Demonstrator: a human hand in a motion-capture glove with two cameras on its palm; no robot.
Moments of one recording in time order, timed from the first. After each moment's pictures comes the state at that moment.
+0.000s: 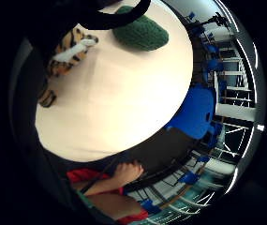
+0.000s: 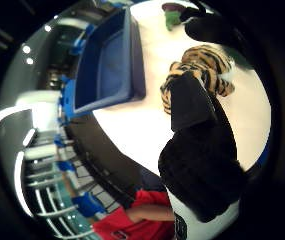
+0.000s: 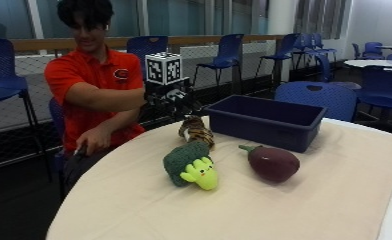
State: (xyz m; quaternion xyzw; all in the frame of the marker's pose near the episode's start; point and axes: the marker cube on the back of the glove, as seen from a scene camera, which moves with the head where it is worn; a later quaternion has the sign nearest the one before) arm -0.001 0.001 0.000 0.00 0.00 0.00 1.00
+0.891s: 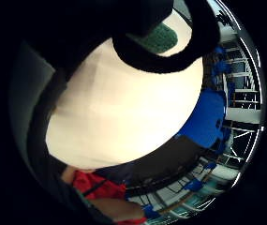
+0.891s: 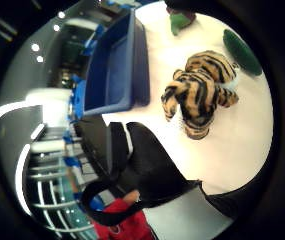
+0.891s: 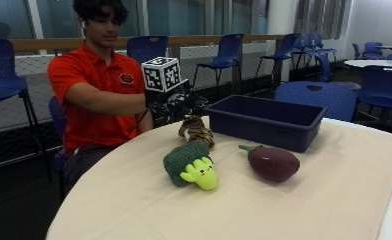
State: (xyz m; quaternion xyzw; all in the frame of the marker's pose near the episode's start) arm 0.013 -0.016 0.011 0.03 -0.06 -0.03 1.00
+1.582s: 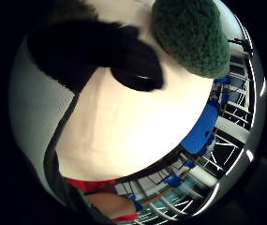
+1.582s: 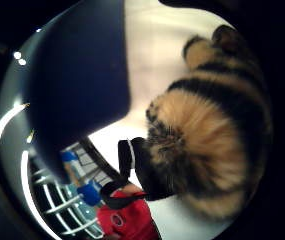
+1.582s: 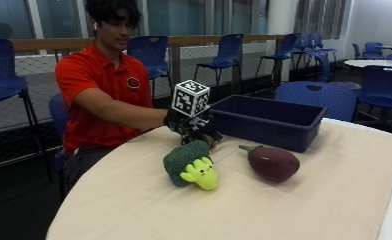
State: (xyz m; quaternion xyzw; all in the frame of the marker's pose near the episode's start) arm -0.015 -0.076 0.084 -0.09 0.02 -0.05 0.99
